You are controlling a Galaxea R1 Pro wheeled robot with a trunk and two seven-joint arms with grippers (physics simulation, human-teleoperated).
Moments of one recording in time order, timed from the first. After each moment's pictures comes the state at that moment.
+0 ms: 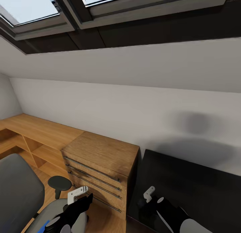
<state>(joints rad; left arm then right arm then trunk) 0.04 -0.08 -0.09 -1.60 0.41 0.57 0.34 -0.58 0.00 0.45 -0.36 0.11 0.25 0.24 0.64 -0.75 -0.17</state>
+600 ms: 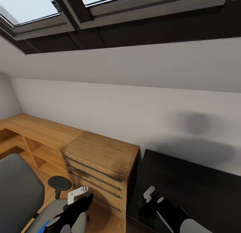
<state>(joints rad) 0.04 -0.08 -0.09 -1.60 0.41 0.57 0.34 -0.58 0.00 0.45 -0.36 0.12 0.25 0.24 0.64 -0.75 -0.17</state>
